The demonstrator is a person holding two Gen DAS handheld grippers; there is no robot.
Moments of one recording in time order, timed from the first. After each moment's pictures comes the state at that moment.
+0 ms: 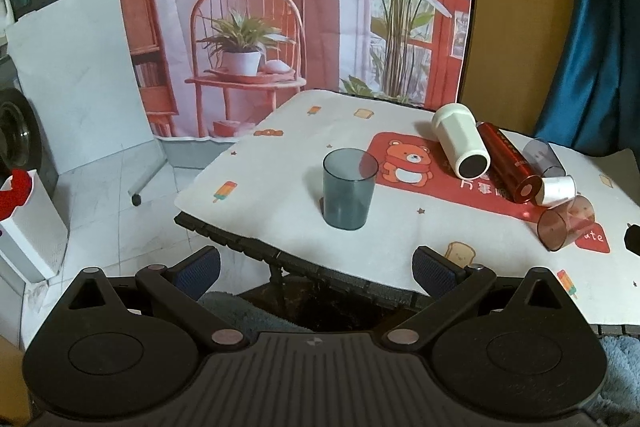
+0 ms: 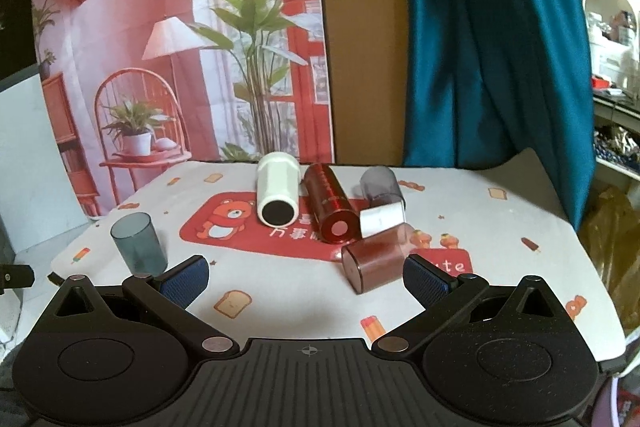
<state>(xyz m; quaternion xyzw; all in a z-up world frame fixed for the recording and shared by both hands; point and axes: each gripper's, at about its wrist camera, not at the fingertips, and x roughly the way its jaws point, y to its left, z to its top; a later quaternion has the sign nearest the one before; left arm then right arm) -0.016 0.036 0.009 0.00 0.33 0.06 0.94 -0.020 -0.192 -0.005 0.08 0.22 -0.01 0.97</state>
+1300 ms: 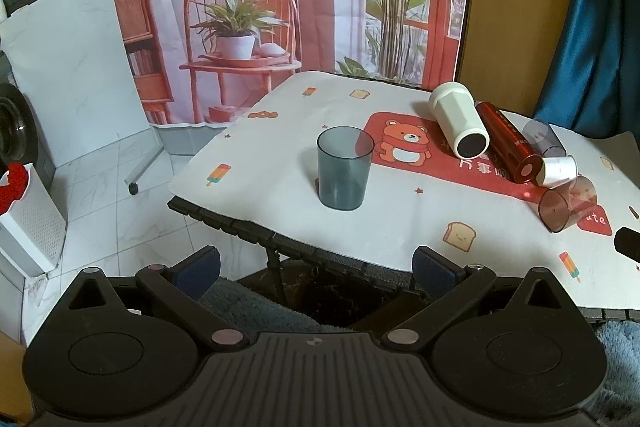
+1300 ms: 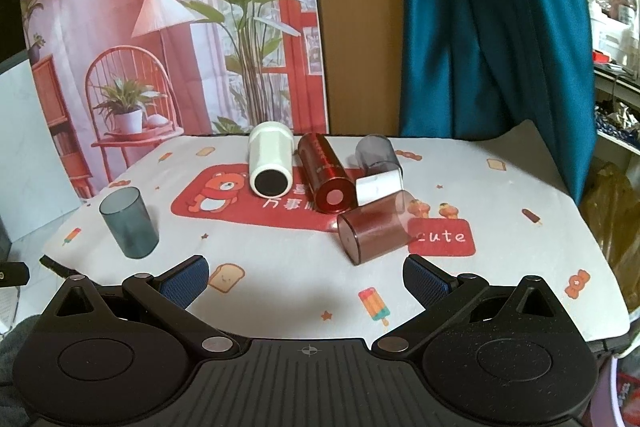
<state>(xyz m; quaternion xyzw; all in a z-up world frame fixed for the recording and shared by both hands) -0.014 0.034 -0.002 0.01 0.35 0.06 0.93 -0.013 -0.191 -0.021 0.08 0.26 -0.01 0.96</state>
